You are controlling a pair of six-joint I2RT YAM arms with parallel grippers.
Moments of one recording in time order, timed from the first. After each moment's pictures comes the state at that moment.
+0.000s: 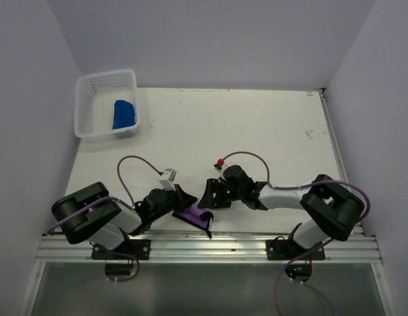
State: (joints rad) left arm -0.86 1.48 0.07 1.04 -0.04 -0.85; right arm 0.87 1.51 0.55 0.23 -0.32 0.87
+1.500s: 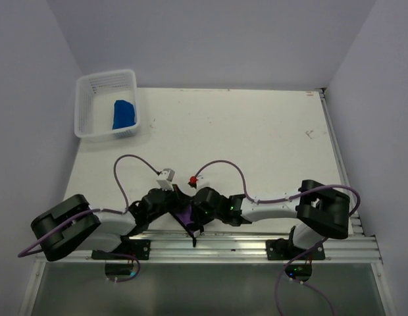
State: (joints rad) left arm -0.87 1.29 0.07 0.81 -0.09 -0.81; right arm 1.24 1.59 0.74 0.04 0.11 0.75
